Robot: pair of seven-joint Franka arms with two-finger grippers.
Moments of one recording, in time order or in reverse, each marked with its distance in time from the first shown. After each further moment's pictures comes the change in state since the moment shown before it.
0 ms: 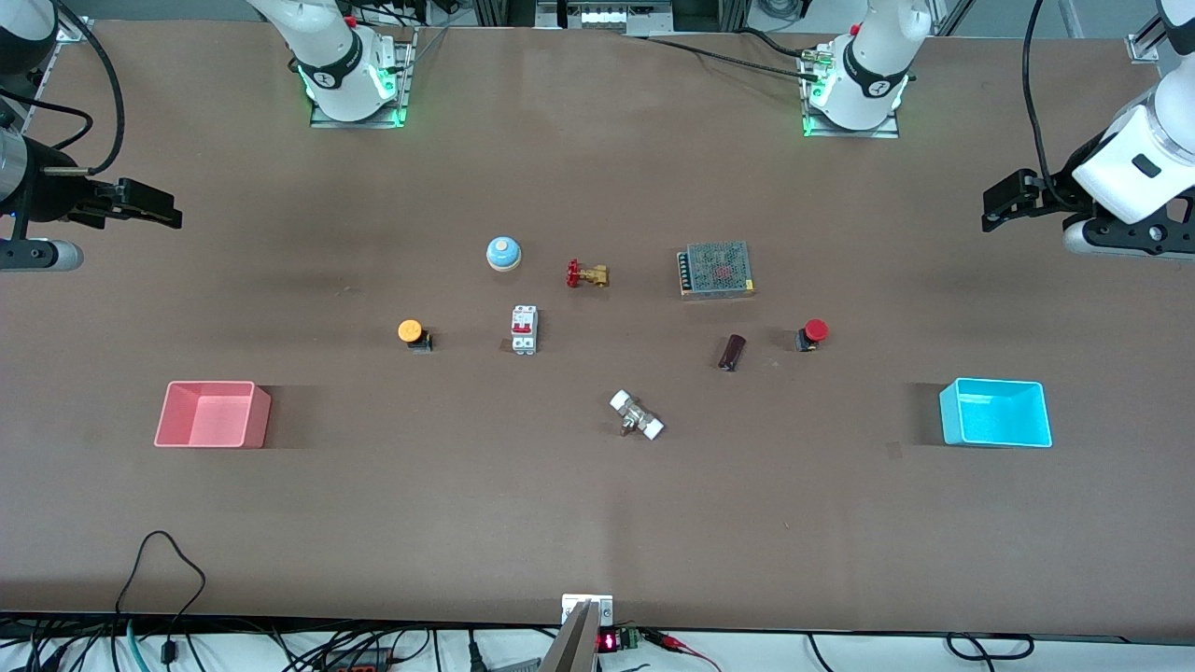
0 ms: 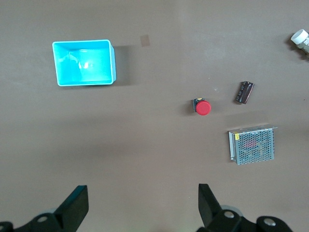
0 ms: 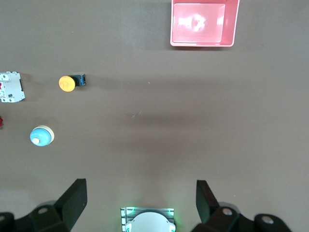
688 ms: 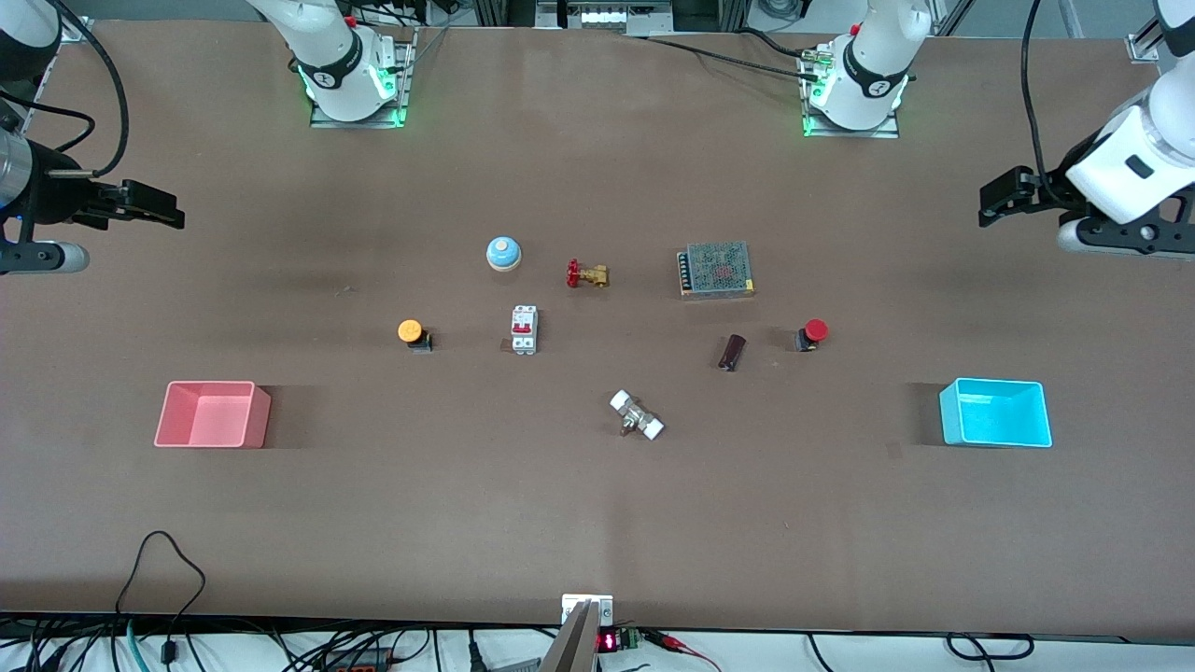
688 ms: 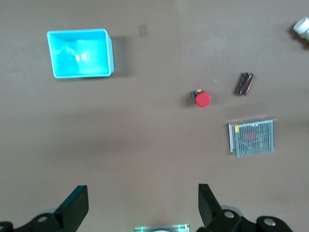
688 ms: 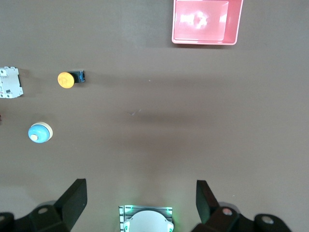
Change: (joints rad) left arm -0.012 0.012 -0.002 -0.001 0.000 -0.051 0.000; right arm 0.000 0.009 -0.001 -0.014 0.000 0.000 -0.021
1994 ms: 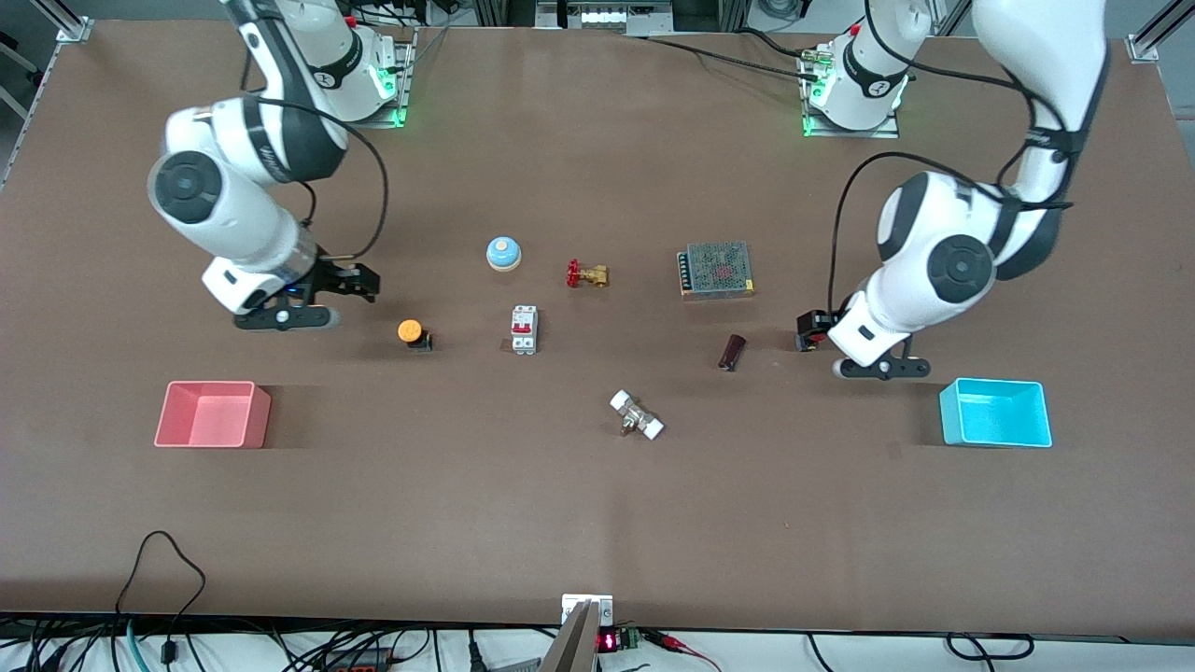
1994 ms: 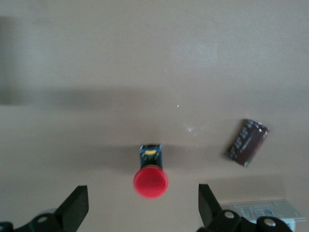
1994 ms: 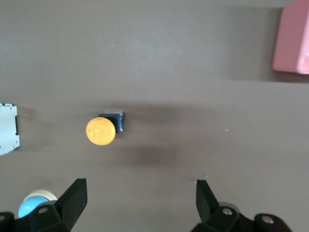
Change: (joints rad) left arm -0.066 0.362 -0.127 -0.339 -0.004 0.762 -0.297; right arm 0.091 0.067 0.205 -0.542 -0.039 0.799 0.302
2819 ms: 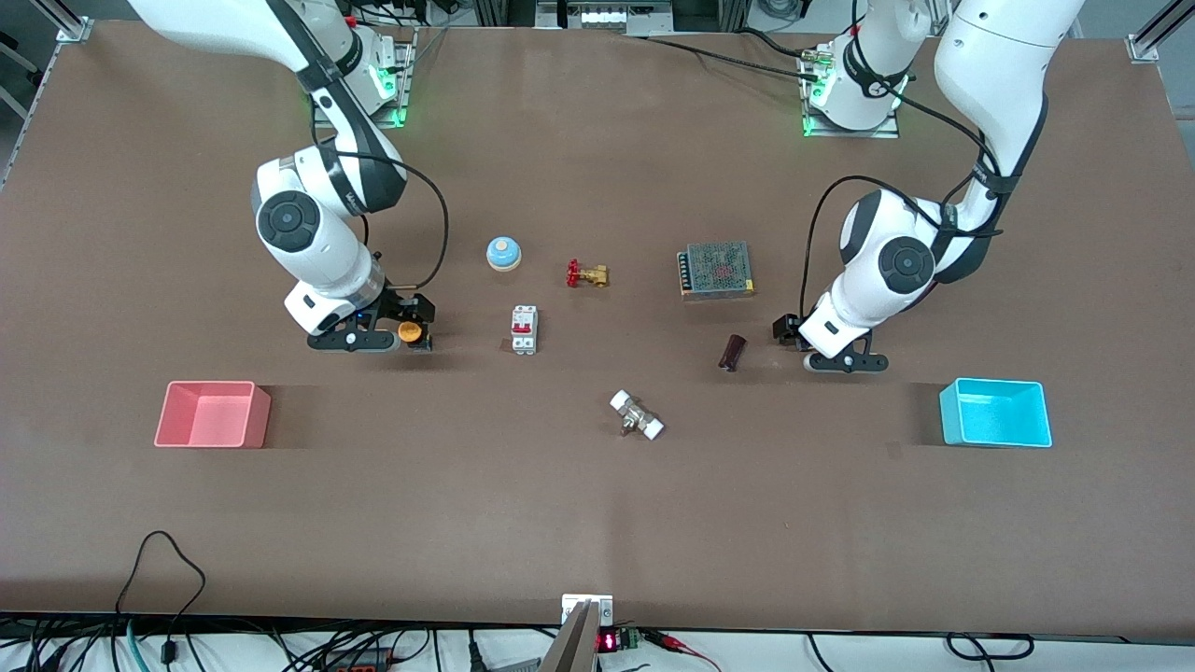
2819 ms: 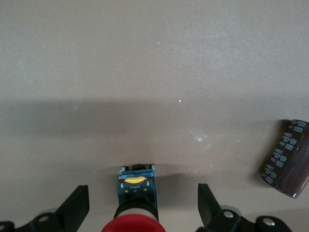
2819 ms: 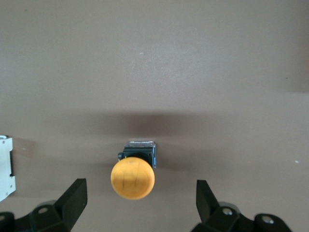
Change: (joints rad) left arm -0.010 0.106 0.000 -0.131 0.018 0.290 -0.002; right arm 0.043 0.186 0.022 -0.007 -0.074 0.251 0.144
